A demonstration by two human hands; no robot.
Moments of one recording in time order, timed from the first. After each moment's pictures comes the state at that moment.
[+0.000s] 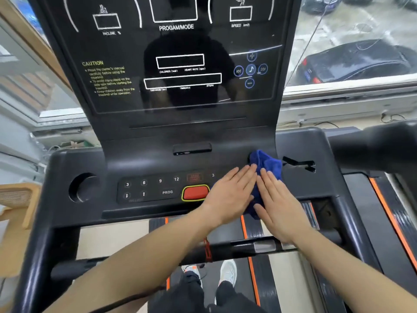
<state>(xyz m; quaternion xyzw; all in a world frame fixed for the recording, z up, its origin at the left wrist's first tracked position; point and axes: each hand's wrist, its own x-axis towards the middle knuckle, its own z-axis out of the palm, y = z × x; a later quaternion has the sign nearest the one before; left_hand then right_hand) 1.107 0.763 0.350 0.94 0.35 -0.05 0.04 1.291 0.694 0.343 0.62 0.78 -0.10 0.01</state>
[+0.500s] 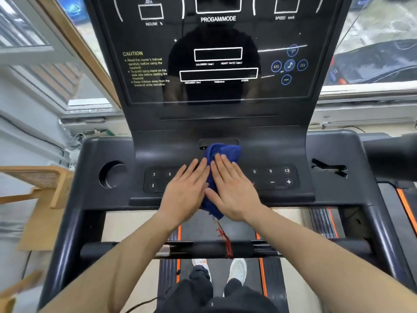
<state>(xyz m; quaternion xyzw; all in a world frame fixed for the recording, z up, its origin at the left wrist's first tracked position) 0.952 0.758 0.350 0.86 0.51 -0.01 0.00 1.132 0.756 0.350 0.54 0.83 -0.15 -0.04</state>
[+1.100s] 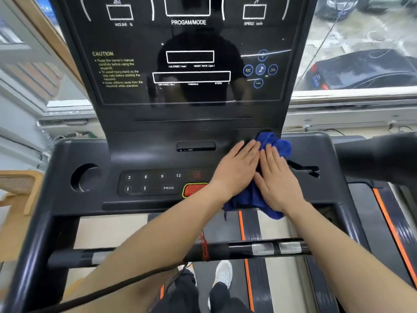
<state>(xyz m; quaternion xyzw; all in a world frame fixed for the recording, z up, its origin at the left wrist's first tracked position) 1.131 0.812 0.362 0.91 0.39 -0.02 -0.10 1.290 0.766 0.345 0.66 0.75 -0.09 -0.01</state>
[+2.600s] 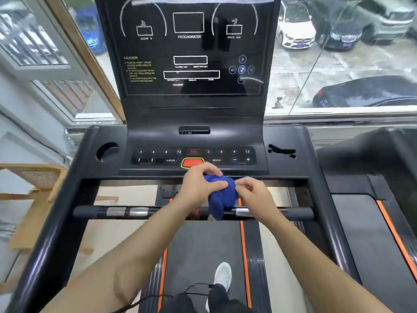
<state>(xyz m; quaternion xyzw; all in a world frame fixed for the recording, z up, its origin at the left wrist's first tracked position) 1.074 0.654 0.420 0.59 0.61 0.32 0.43 1.256 0.629 0.384 0.63 0.53 -0.47 -0.32</state>
